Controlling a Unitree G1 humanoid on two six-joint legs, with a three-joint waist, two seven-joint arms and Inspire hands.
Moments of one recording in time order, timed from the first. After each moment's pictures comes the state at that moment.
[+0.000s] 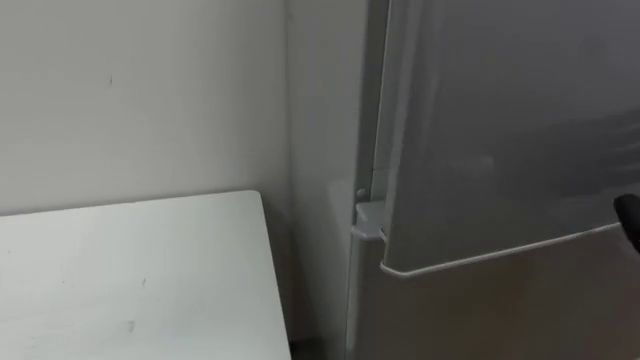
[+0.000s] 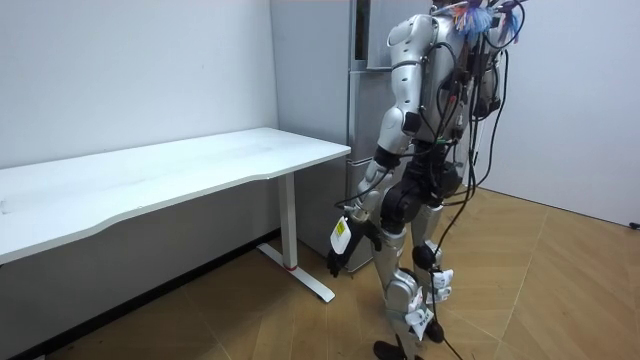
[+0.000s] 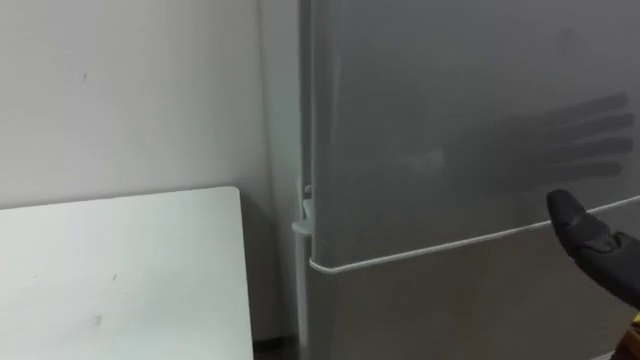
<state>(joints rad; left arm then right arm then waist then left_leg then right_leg) 0.26 0.26 -0.08 0.95 0.25 0.06 0.03 0.09 -0.39 -0.24 -0.44 0.50 -0.14 -0.48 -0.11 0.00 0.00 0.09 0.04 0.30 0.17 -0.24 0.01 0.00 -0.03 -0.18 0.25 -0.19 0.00</state>
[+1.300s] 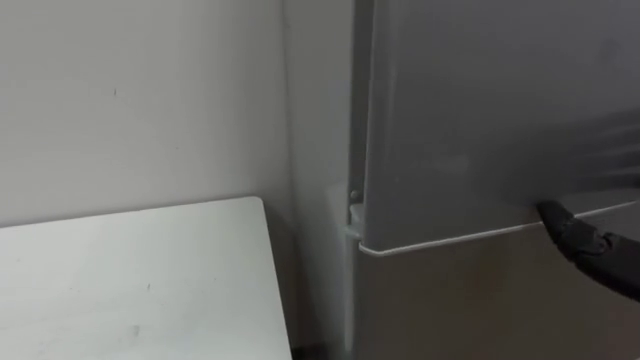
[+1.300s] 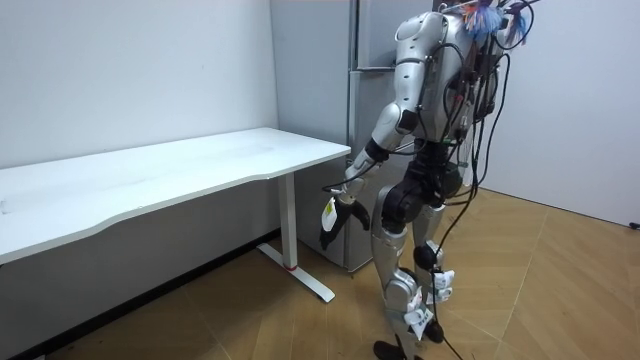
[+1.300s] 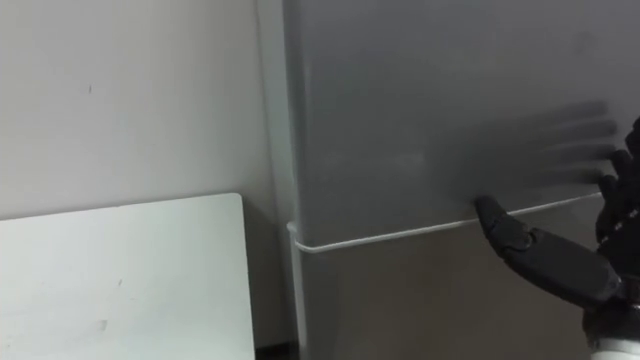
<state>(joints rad) 0.19 0.29 -0.10 0.86 0.25 0.07 -0.10 0.03 -0.35 -0.14 -0.38 0.32 -0.09 -0.41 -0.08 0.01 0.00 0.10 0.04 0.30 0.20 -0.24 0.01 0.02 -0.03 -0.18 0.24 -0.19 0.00</state>
